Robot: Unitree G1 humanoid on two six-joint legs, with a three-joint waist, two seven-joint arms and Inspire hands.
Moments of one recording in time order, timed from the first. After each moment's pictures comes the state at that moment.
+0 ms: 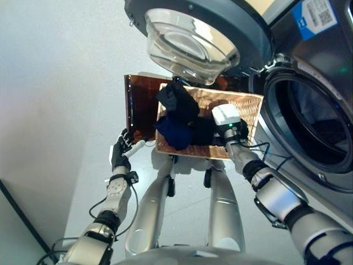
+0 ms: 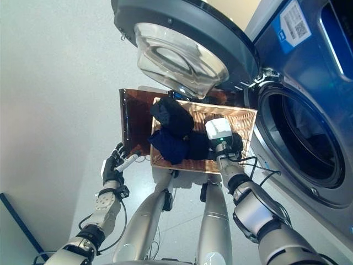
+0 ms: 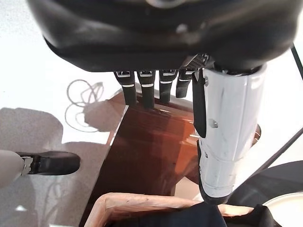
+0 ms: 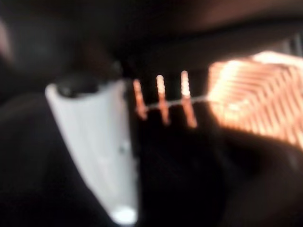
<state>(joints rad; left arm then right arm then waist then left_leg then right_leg) -0.25 0.18 -0.22 0.84 -0.52 -0.42 0.22 -0.81 -0.34 0.71 1.21 -0.87 0.13 -0.50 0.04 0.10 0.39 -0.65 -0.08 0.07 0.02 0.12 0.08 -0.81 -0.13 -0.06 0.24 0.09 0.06</state>
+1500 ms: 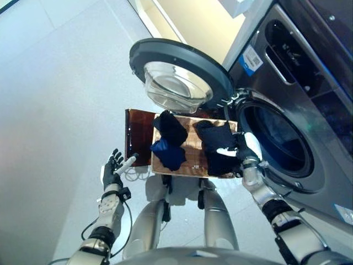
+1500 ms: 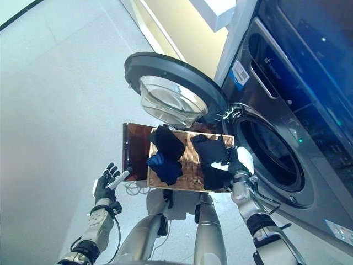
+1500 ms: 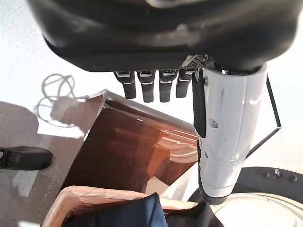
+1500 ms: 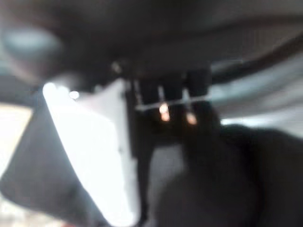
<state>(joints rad) -0.13 0.17 -0.13 0.89 -0.54 -0.39 0.19 -0.30 -0.42 0.26 0.80 0.03 -0.20 -0.32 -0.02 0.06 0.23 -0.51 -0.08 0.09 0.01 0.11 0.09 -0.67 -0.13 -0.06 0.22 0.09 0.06</state>
